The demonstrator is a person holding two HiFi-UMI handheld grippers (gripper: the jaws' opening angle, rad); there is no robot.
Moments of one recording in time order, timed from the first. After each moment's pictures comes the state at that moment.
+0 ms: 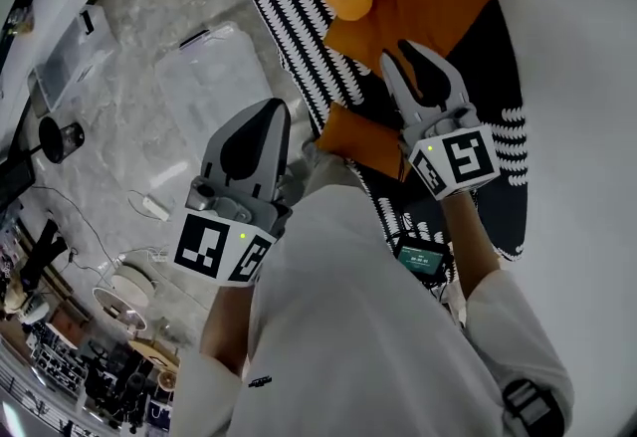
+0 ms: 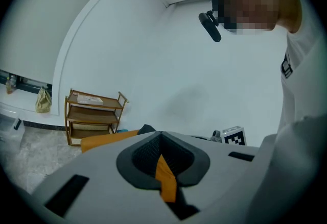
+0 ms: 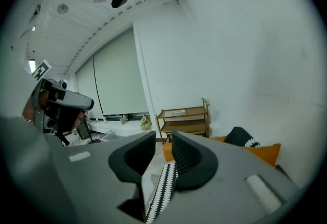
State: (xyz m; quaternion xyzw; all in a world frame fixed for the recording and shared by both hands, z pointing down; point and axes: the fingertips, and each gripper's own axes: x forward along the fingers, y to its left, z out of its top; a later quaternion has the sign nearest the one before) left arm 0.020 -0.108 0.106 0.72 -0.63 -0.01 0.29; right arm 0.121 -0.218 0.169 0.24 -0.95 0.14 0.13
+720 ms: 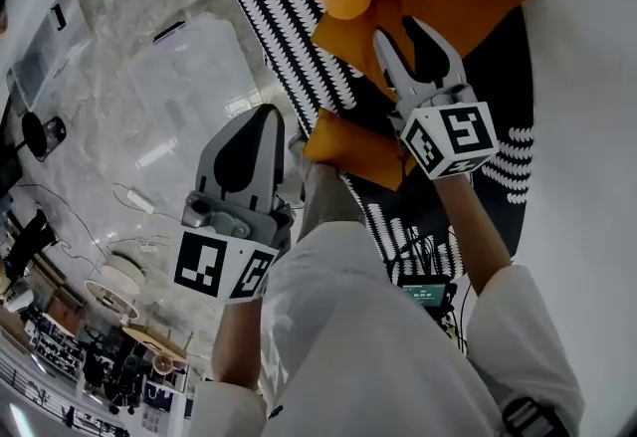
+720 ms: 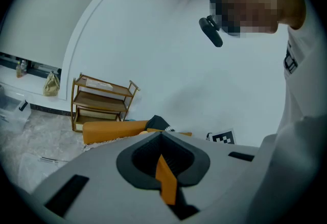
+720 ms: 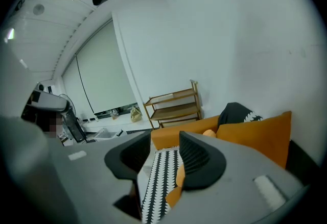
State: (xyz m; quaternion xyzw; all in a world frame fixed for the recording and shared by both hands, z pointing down) left arm 0.018 -0.160 0.205 0.67 -0.66 -0.01 0.34; right arm 0.112 -0.299 0.297 0.27 -0.92 0.21 0.17
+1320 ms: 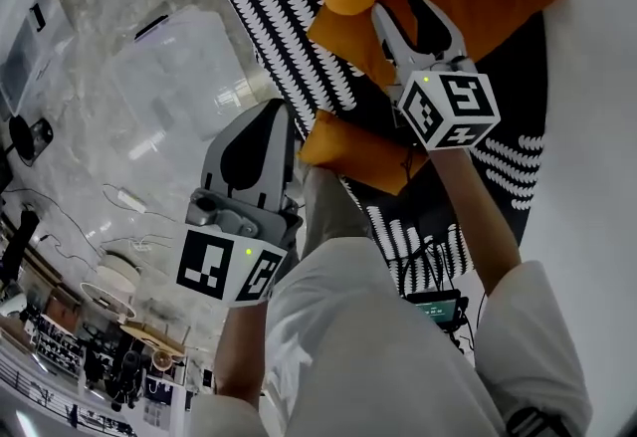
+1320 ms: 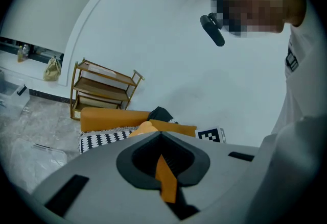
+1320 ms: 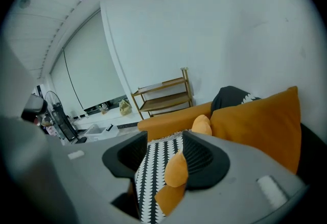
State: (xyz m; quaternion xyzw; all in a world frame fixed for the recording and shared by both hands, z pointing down) left arm 0.021 -0.174 0.279 0.66 -0.65 -0.01 0.38; right arm 0.103 -0.332 0.390 0.31 -0.90 0.24 0.20
